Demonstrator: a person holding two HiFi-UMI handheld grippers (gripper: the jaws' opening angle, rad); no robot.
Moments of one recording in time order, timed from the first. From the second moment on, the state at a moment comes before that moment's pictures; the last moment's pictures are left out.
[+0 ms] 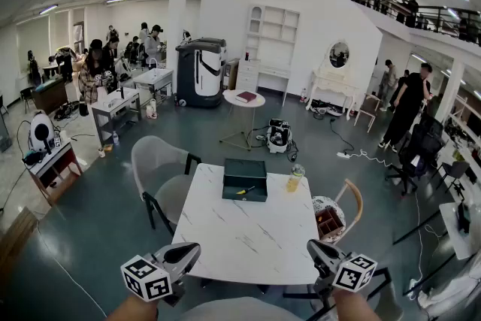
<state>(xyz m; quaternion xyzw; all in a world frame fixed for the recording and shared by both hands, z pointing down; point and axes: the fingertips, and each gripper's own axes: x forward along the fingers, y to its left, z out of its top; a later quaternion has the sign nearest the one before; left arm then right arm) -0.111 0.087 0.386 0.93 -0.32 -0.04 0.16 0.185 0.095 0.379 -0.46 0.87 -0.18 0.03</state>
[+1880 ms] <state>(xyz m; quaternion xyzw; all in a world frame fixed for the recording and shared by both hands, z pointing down) 0.073 0.133 0.380 0.94 -0.31 -0.01 0.15 0.348 0.146 0.395 -0.42 0.88 -0.20 0.08</state>
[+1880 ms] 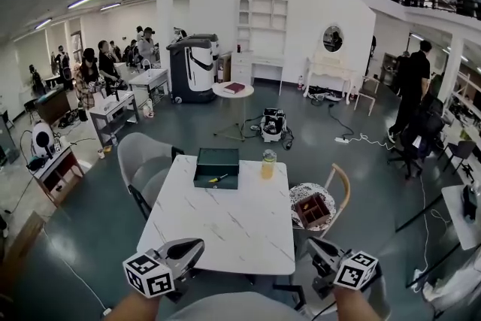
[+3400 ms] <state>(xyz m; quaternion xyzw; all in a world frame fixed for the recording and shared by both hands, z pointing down) -0.057 -0.099 0.395 0.95 -0.25 -0.01 0.18 0.207 -0.060 0.397 -0.47 0.86 -0.19 0.06</state>
